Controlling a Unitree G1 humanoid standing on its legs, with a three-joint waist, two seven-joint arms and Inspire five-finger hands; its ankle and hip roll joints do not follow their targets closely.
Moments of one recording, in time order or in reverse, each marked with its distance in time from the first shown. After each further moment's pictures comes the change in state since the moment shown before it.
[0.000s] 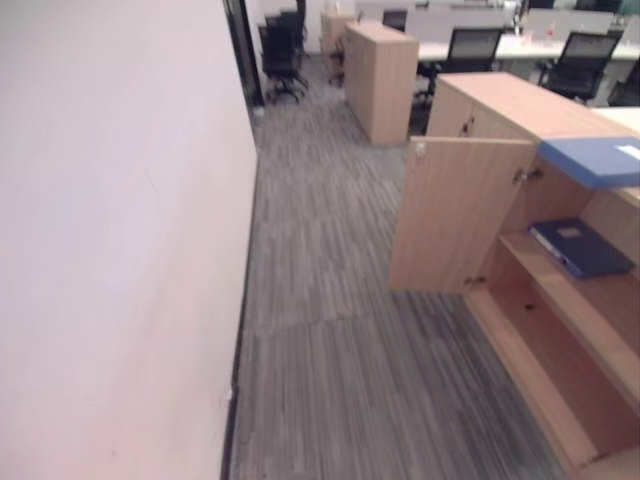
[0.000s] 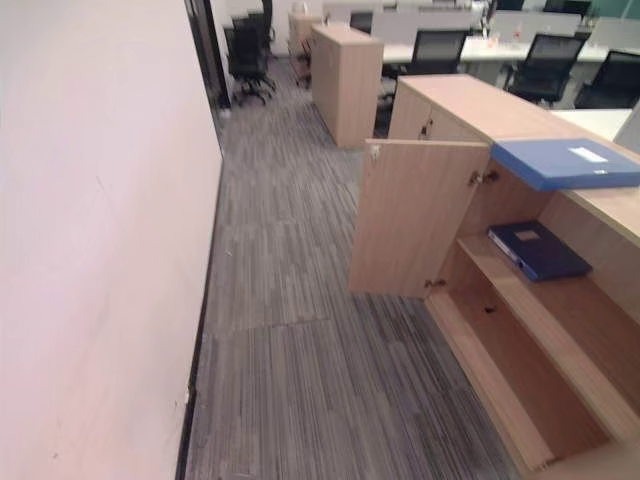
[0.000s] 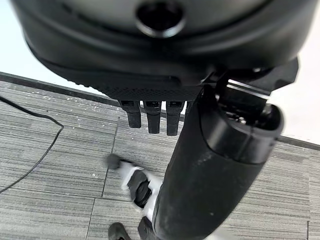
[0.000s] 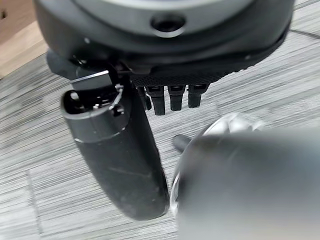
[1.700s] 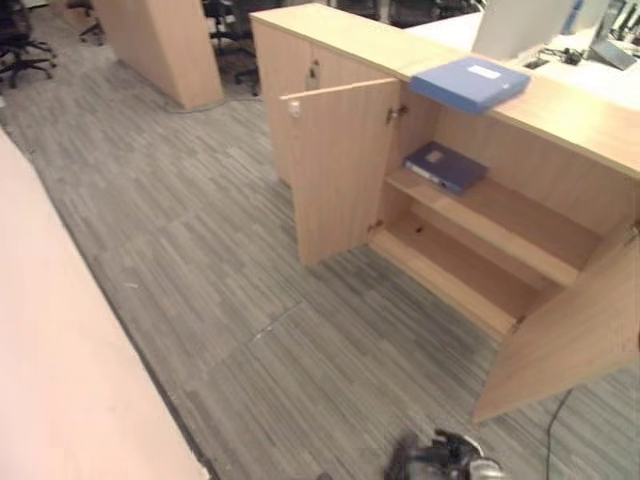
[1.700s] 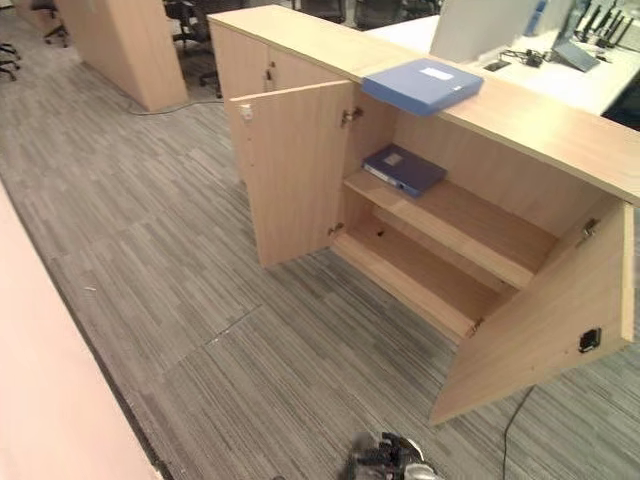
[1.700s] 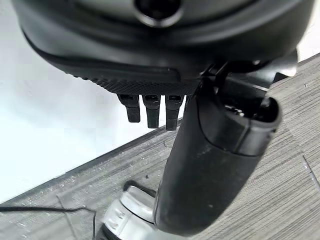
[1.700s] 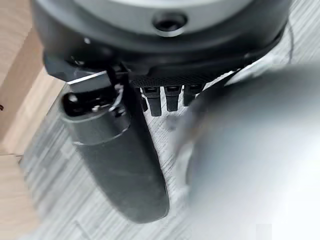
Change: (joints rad) left arm 0.012 0.052 0.036 0.026 0.040 0.015 -0.012; right arm -0.002 0.019 -0.024 -0.103 0.023 -0.032 0.003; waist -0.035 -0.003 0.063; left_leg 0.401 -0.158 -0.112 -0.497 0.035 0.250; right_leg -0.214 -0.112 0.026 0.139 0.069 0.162
